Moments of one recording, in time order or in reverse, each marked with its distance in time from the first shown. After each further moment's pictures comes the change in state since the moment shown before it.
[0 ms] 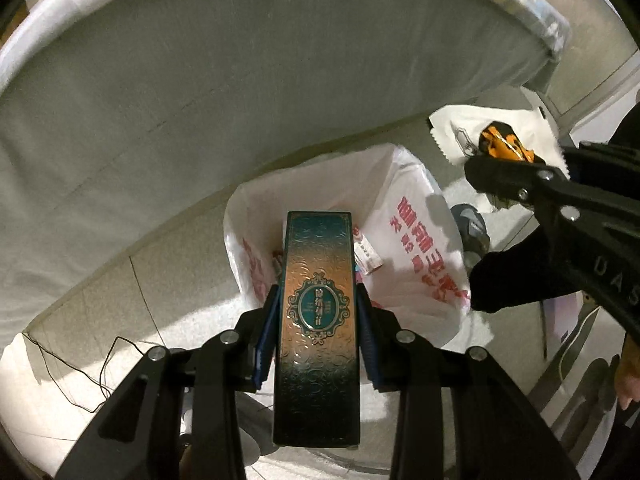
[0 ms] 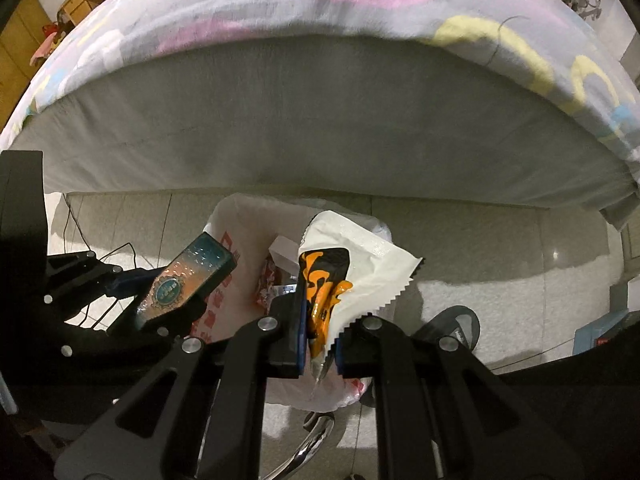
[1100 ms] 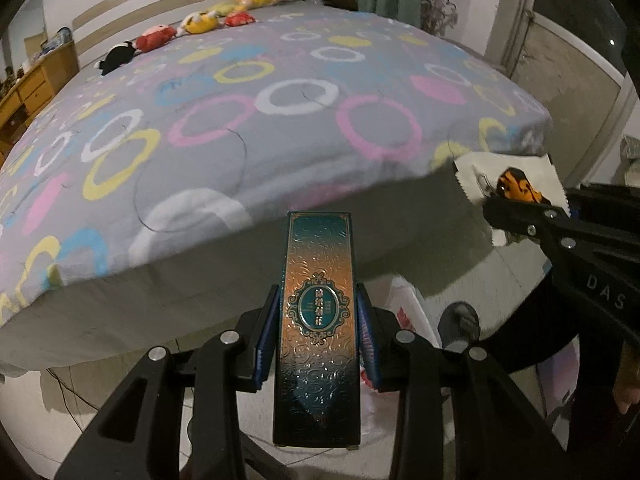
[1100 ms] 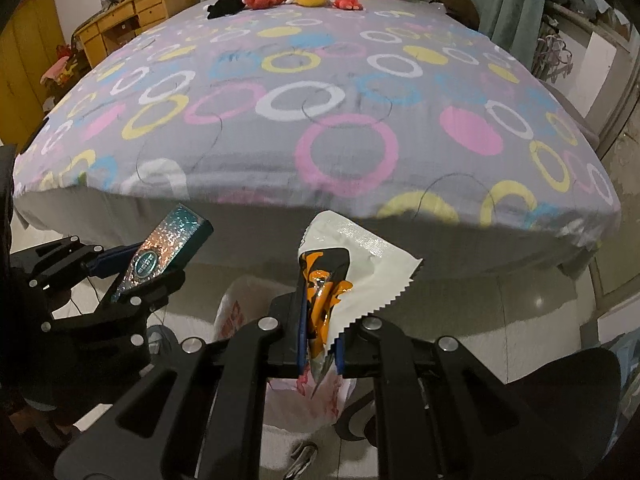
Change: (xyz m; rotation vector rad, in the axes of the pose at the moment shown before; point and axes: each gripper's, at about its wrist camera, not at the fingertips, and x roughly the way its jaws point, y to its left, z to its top) left arm -0.130 0.004 0.014 -0.025 -0.366 0.071; right arm -0.120 0.012 0.020 -0.035 -0.240 -0.065
